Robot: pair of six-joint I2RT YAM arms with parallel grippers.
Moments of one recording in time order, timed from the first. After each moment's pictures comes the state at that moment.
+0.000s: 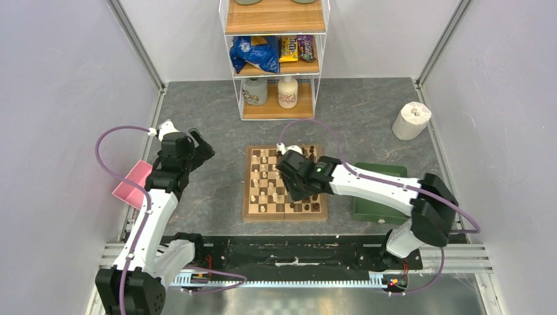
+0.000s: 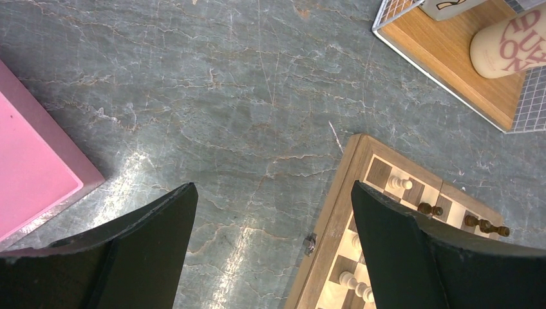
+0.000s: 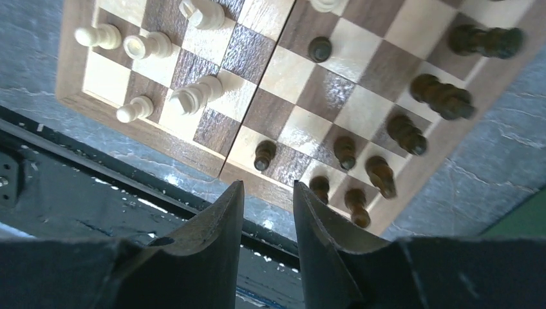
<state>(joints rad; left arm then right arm) -0.07 0.91 0.76 -0.46 -0.20 -0.59 1.02 1.51 1.16 -0.72 0.17 0.58</state>
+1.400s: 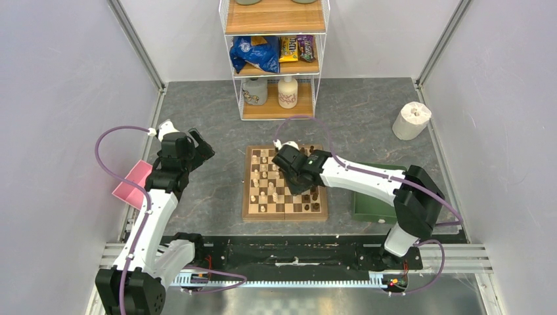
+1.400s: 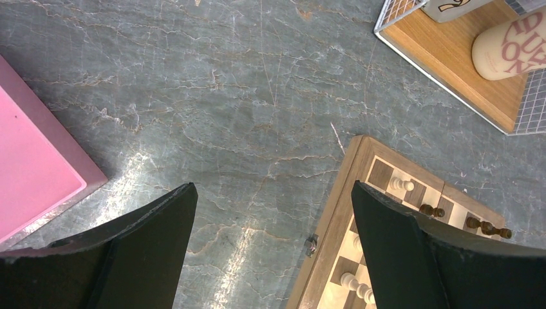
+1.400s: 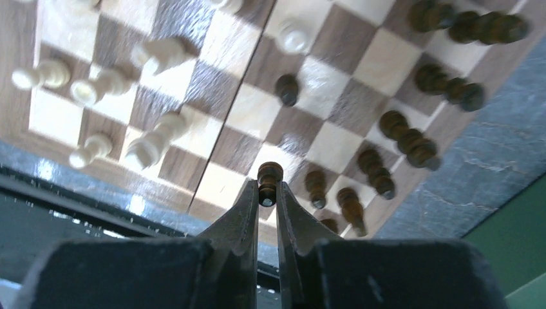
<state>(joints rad) -0.07 0.91 0.76 -0.46 -0.21 -0.59 1.00 1.67 1.24 -0.73 0.19 0.50</state>
